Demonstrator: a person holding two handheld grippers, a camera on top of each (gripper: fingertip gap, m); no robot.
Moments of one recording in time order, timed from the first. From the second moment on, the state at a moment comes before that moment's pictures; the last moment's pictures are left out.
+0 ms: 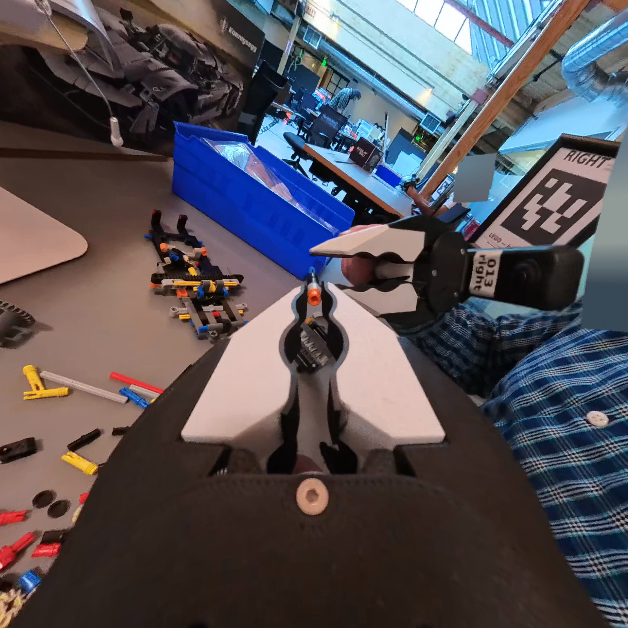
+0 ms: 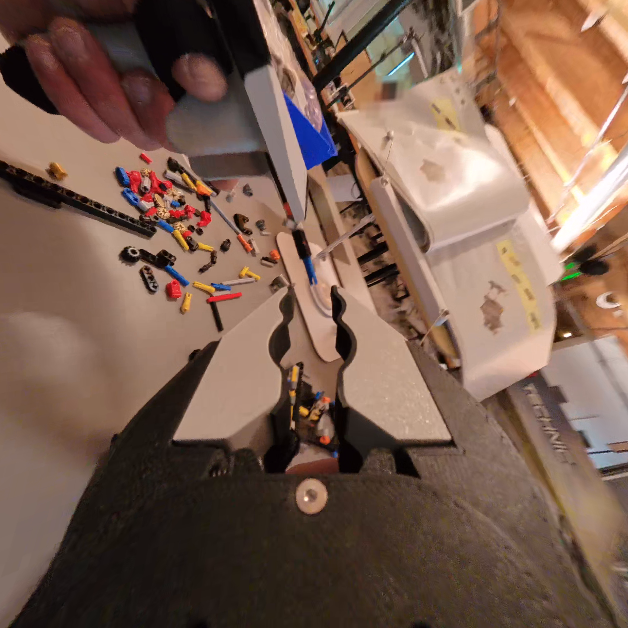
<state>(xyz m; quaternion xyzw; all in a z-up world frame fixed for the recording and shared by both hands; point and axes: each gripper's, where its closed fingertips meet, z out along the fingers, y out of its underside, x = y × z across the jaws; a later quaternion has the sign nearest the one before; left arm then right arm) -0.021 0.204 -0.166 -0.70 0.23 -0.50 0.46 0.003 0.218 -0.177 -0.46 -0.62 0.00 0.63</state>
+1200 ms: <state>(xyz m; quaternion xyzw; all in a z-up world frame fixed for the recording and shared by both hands) -0.021 0.191 -0.176 -0.71 0.20 -0.54 0.40 -0.026 0.200 -0.180 -0.29 -0.68 -0.12 0.66</state>
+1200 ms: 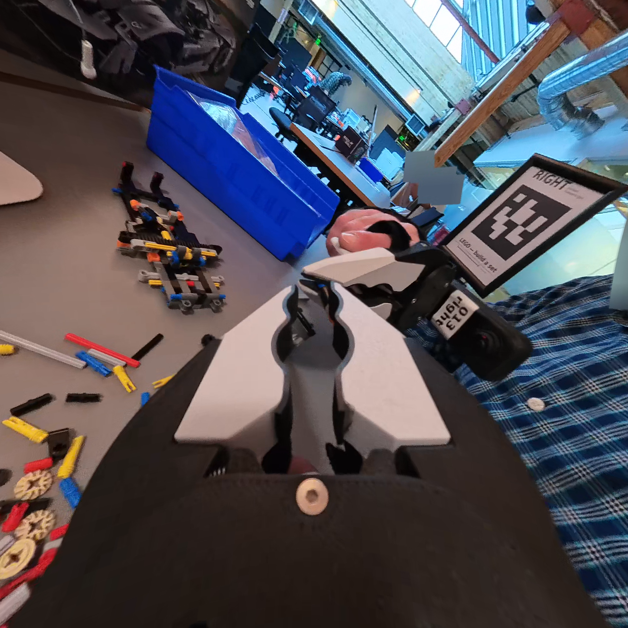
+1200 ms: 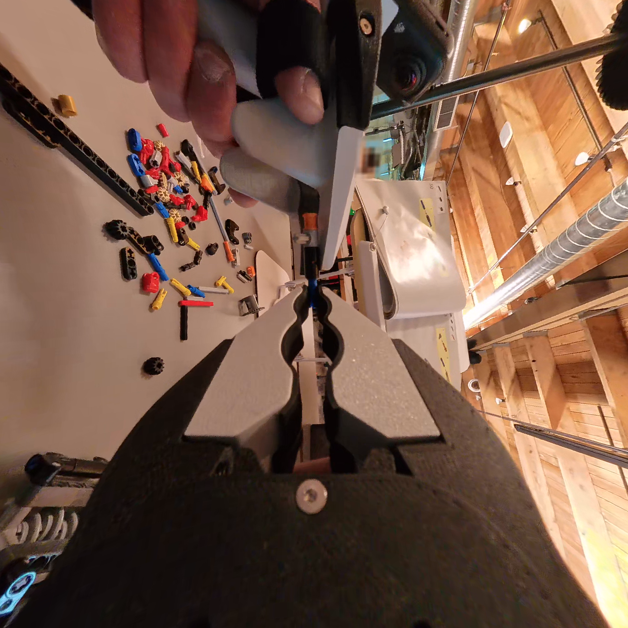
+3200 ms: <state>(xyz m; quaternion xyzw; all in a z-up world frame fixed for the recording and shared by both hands) -0.165 0.170 -0.234 -0.80 0.10 -0.36 0.47 -0.044 0.224 -0.234 -0.66 -0.62 0.19 0.38</state>
